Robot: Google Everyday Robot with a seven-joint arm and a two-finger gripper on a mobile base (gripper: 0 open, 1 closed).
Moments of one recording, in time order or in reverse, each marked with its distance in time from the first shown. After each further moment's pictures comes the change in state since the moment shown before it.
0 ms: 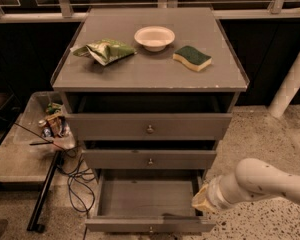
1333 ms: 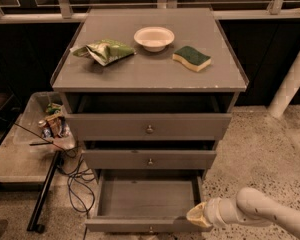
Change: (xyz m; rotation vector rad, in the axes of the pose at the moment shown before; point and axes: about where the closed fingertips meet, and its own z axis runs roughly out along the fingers) arm 0.064 -0.008 0.126 -0.049 -0.215 0.037
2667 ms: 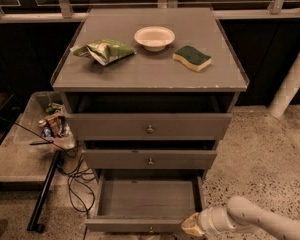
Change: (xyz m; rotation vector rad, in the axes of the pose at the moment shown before) arm 0.061 -0.001 0.070 -0.081 -0.023 0.084
